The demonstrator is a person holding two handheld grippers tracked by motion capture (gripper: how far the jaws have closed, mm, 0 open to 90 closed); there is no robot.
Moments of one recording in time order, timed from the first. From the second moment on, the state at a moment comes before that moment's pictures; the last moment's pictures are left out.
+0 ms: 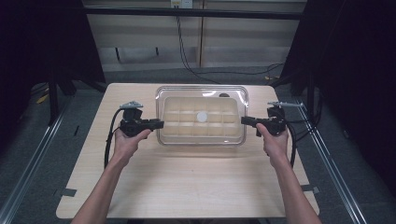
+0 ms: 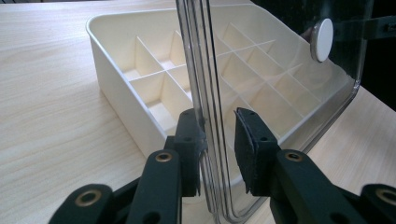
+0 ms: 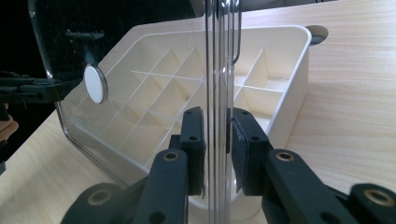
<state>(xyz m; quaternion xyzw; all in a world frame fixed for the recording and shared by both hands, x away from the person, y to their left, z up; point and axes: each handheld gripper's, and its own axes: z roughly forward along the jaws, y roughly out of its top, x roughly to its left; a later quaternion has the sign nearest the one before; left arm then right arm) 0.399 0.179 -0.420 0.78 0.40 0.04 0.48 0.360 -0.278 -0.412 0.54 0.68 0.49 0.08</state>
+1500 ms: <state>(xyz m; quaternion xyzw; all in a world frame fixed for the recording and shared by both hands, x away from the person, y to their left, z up) 0.367 0.190 -0.417 0.79 0.38 0.04 0.48 0.328 -0.276 -0.411 0.52 0.68 0.52 0.06</state>
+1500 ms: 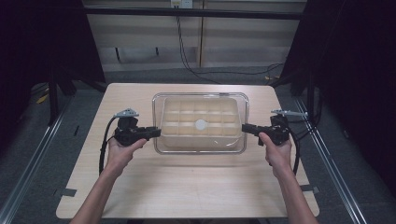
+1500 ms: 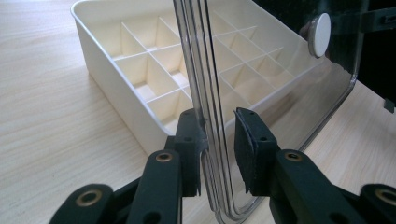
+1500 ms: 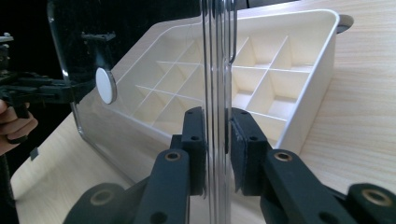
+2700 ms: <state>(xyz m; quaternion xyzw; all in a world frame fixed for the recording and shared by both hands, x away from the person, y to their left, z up) 0.328 0.196 -0.422 0.79 0.38 0.04 0.47 0.288 -0.272 -0.411 0.51 0.68 0.52 0.04</state>
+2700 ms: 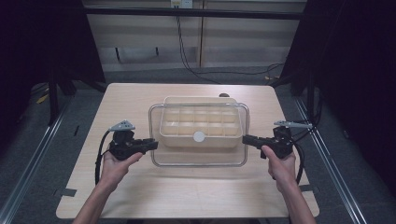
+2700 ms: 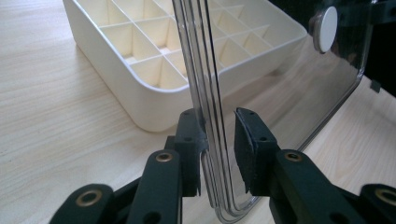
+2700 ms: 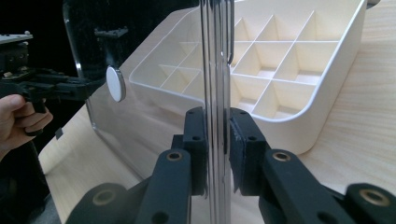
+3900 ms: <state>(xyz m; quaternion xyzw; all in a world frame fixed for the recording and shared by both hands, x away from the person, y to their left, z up) 0.285 0.210 -0.427 0.81 0.38 0.02 0.45 0.250 -0.263 -0.421 0.50 0.70 0.51 0.01</state>
